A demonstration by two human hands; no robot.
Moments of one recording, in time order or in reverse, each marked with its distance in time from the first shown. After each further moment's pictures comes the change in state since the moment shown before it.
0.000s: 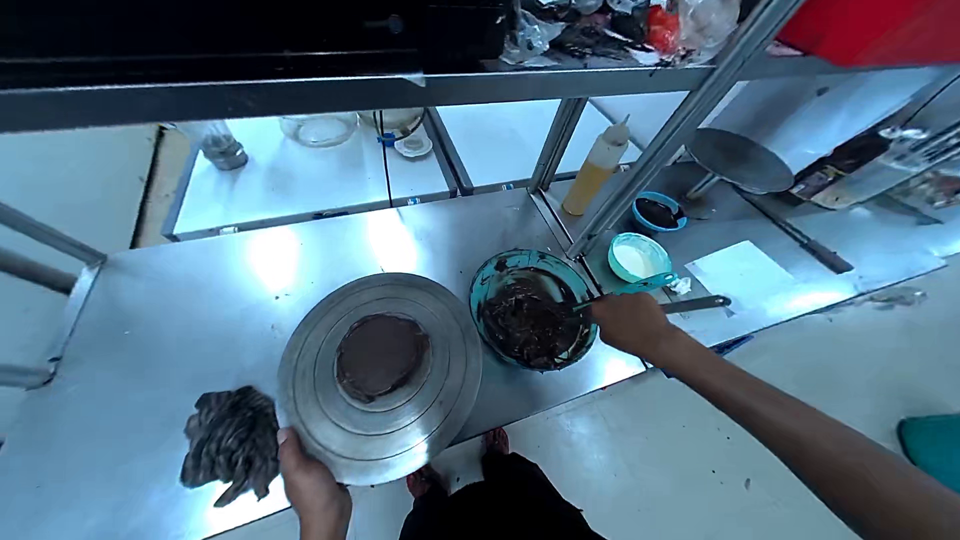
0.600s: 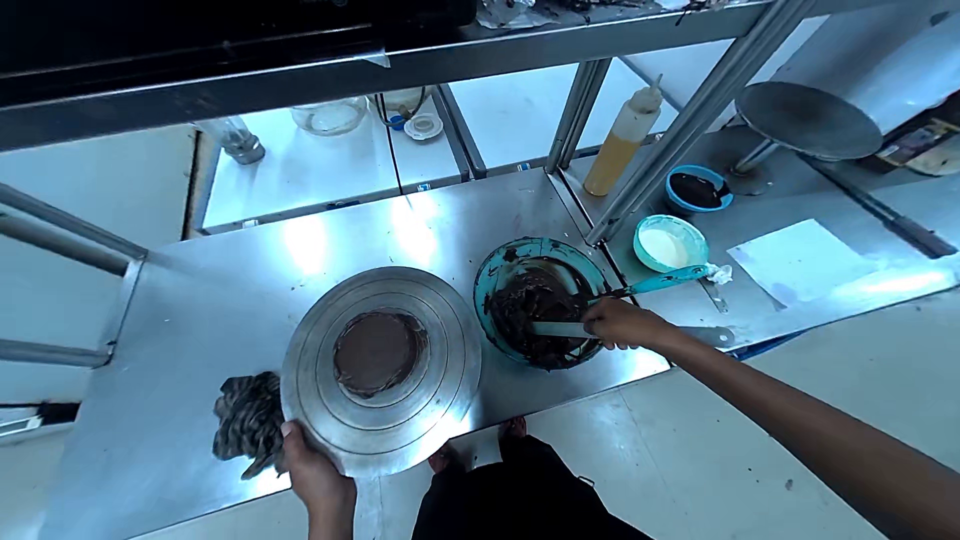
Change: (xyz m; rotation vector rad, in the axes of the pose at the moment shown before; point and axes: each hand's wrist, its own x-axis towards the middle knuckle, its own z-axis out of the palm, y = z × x) left_hand 0.000 -0.007 0.000 0.022 0.062 0.074; right_hand 0.058 0.021 0.045 0.730 -0.311 -0.003
